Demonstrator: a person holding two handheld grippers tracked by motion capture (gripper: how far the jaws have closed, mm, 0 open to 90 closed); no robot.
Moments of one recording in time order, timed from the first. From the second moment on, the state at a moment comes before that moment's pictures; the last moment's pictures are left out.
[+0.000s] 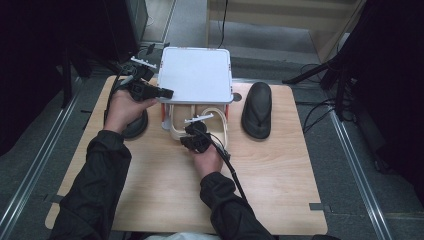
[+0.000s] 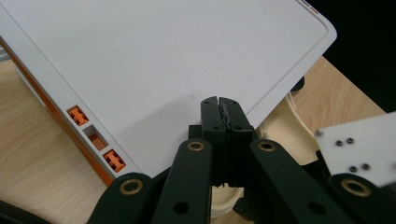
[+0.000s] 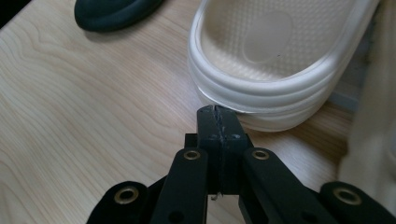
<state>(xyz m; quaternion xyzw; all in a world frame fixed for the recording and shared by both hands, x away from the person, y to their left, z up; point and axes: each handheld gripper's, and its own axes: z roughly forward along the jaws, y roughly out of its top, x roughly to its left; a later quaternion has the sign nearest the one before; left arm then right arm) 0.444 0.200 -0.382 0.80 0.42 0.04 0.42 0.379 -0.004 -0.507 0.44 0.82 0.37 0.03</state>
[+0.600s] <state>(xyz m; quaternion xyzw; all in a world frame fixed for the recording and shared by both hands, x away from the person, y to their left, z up) 0.445 0.202 -0.383 0.80 0.42 0.04 0.43 0.393 0.006 -0.502 0.44 0.81 0.39 0.05</state>
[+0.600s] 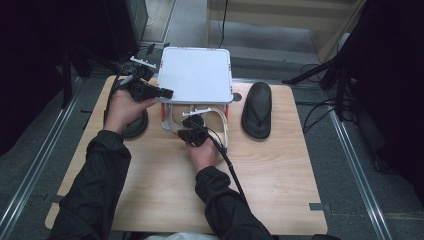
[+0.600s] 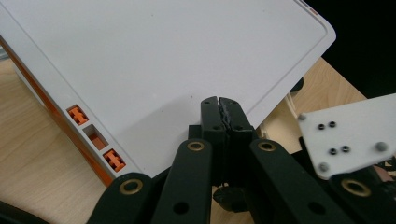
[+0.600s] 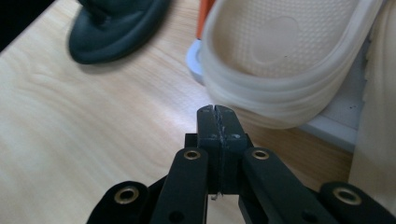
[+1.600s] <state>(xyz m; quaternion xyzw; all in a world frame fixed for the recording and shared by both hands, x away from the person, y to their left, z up) 0.444 0.202 -0.384 0.79 0.42 0.04 0.43 0.313 -0.093 -0.489 0.42 0.81 0.41 0.04</state>
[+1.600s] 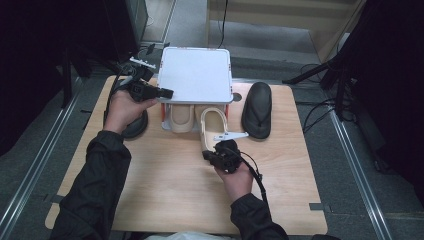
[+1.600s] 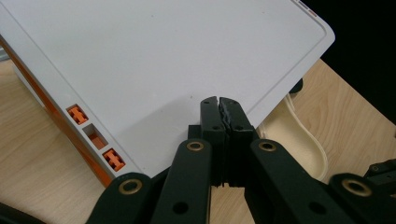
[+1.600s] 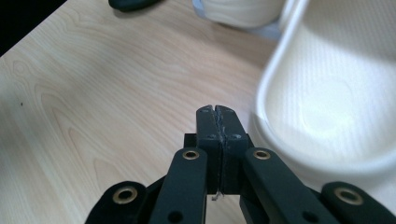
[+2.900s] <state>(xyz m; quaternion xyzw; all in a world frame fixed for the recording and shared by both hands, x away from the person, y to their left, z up) 0.444 0.203 -0.385 0.79 0.43 0.04 0.43 0.345 -0.122 -0.512 0.47 0.80 0.38 0.05</state>
